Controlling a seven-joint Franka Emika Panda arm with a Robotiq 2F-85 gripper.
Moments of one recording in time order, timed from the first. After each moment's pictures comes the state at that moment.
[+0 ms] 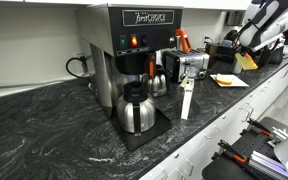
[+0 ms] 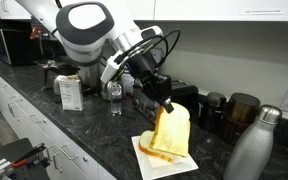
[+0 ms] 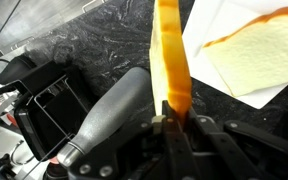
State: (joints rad) arm -1.46 -0.47 0.92 -2.65 -0.18 2.88 -0.07
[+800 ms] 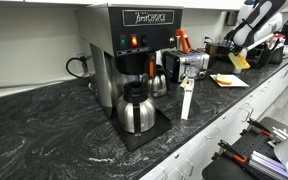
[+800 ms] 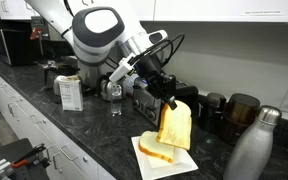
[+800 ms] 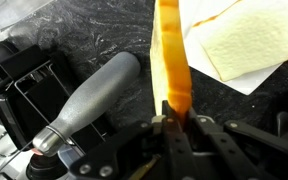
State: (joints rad) arm -1.56 -0.41 1.05 -2.57 -0.19 2.88 -0.07
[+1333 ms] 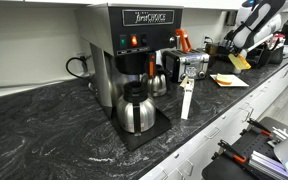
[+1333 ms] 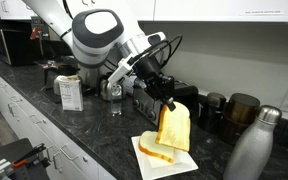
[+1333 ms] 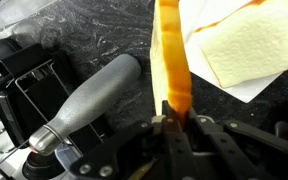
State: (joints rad) arm -1.58 -0.43 1.09 -2.58 -0.21 2.88 -0.06
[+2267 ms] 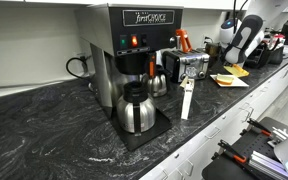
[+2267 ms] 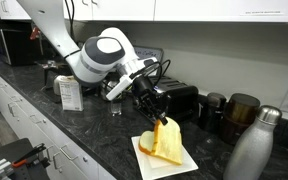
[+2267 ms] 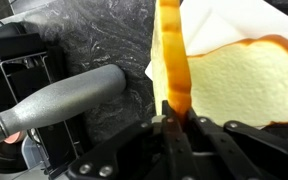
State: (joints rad) arm -1.88 -0.57 1.50 -2.56 -0.31 2.88 -0.01
